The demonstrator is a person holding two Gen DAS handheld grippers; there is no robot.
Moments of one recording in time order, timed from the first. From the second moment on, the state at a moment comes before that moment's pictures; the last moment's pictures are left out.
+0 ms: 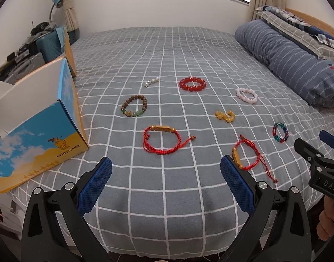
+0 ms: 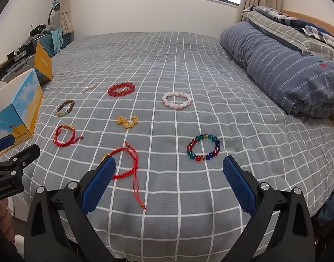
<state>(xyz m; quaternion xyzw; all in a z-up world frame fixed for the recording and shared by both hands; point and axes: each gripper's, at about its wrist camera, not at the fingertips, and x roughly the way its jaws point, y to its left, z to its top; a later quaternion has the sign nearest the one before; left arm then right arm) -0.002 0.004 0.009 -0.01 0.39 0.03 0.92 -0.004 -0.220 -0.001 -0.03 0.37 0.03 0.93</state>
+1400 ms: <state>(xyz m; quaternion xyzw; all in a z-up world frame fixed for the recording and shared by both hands) 0.194 0.079 -0.066 -0.04 0.52 0.06 0.85 0.143 -0.286 -0.077 0.04 0.58 0.01 0.81</state>
